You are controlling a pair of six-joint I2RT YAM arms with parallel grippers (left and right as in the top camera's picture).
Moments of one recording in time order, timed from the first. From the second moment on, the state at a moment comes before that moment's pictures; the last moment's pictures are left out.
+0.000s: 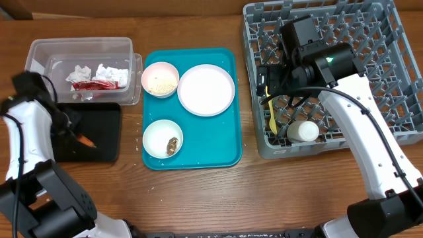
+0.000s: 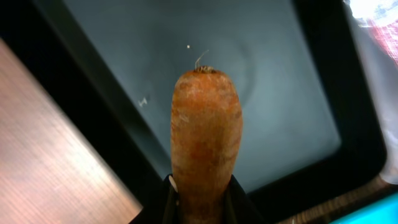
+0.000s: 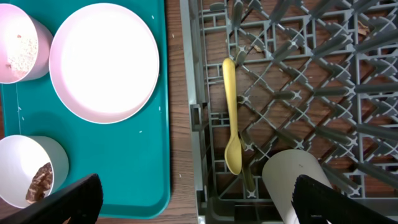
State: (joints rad) left arm 0.51 1.74 1.33 -1.01 -0.04 -0.58; right arm 0.34 1.69 1.75 -1.25 -0.01 0.35
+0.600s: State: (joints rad) left arm 0.51 1.74 1.19 -0.81 -0.03 -0.62; right arm 0.34 1.69 1.75 -1.25 -0.02 0.35
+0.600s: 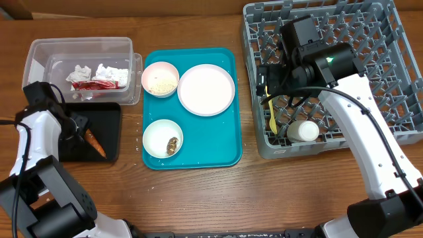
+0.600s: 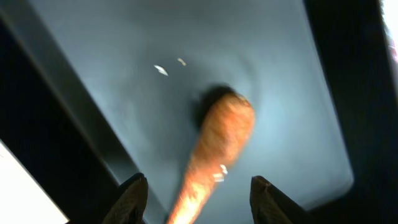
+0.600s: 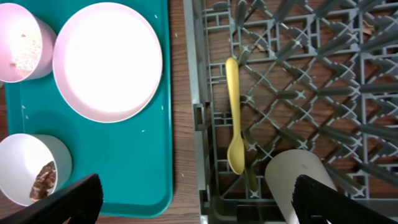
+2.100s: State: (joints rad) left arm -0.39 1.95 1.52 -1.19 -0.05 -0.31; right arm 0.34 1.69 1.75 -1.22 -0.07 0.33
